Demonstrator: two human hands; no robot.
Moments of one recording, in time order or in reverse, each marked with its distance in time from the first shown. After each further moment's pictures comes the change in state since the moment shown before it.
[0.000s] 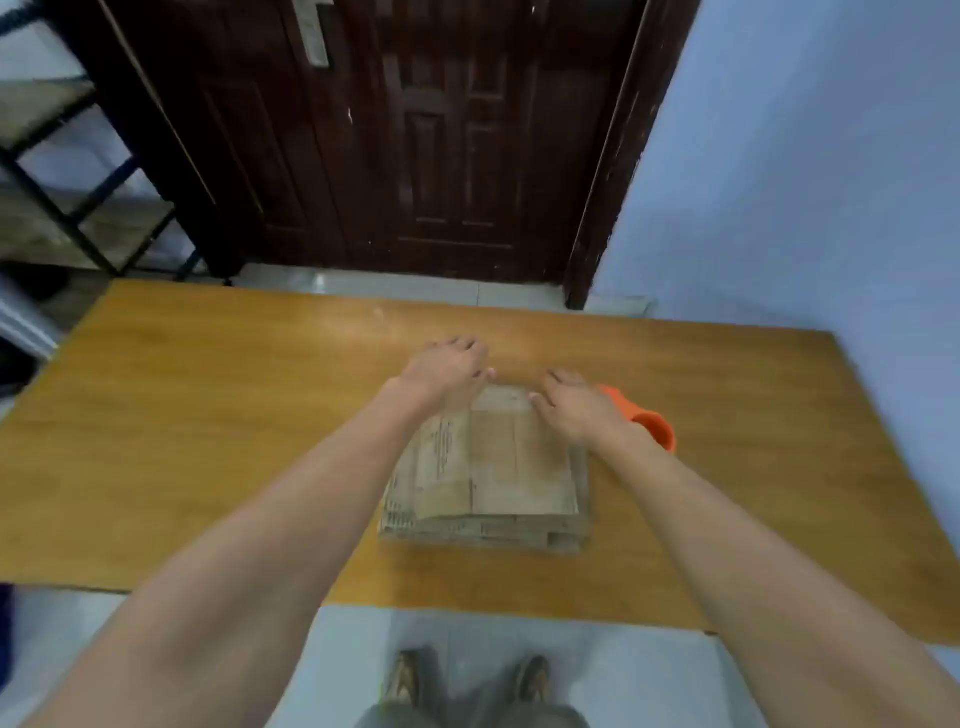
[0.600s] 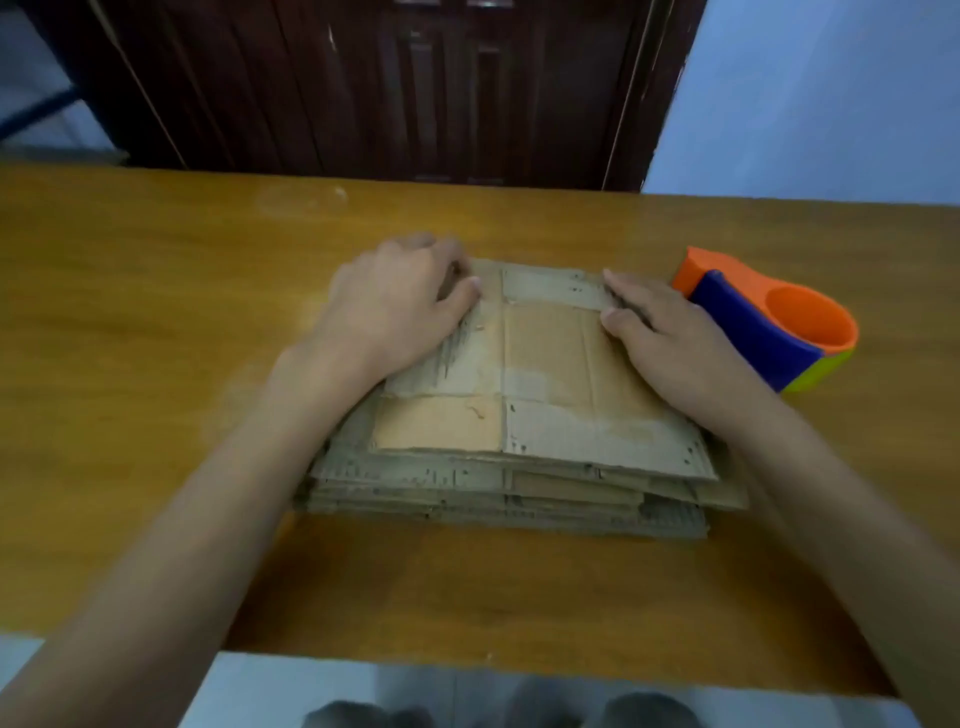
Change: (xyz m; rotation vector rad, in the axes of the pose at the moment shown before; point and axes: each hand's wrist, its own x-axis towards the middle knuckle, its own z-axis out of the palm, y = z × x) left_hand 0.012 -0.056 0.150 0.069 0.506 -0.002; right_hand 0.017 0.059 0.129 0.455 0.412 -0.068
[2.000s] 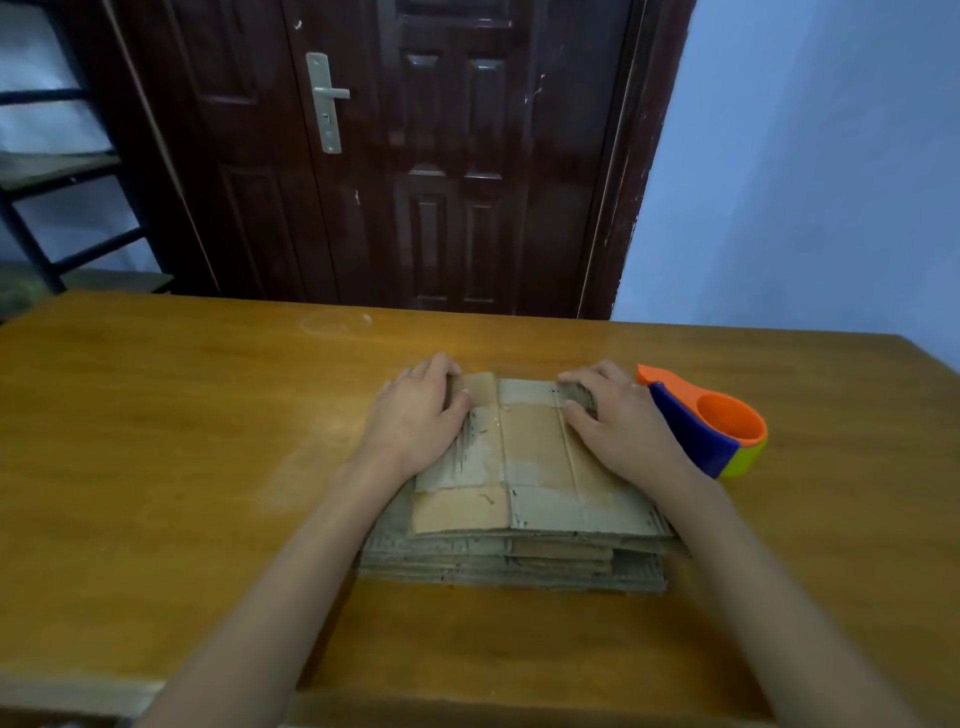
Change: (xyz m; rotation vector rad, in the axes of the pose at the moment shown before) left_hand -0.014 -0.001 0.016 -0.218 0.121 -0.069; right_hand 0.003 -0.027 -0.004 -0.249 0.143 -0.174
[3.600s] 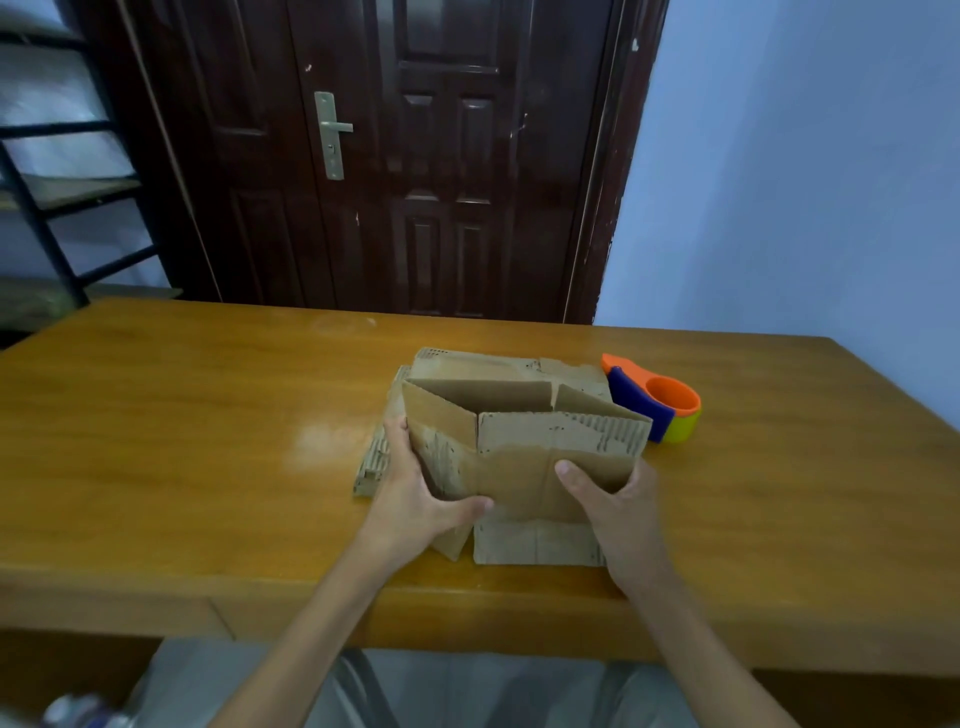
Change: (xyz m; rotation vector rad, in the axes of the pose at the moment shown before) left_hand -0.157 0.042 -0.022 -0.797 -0.042 -0.132; right_hand -0.166 -0.055 0.002 1.039 0.369 0.157
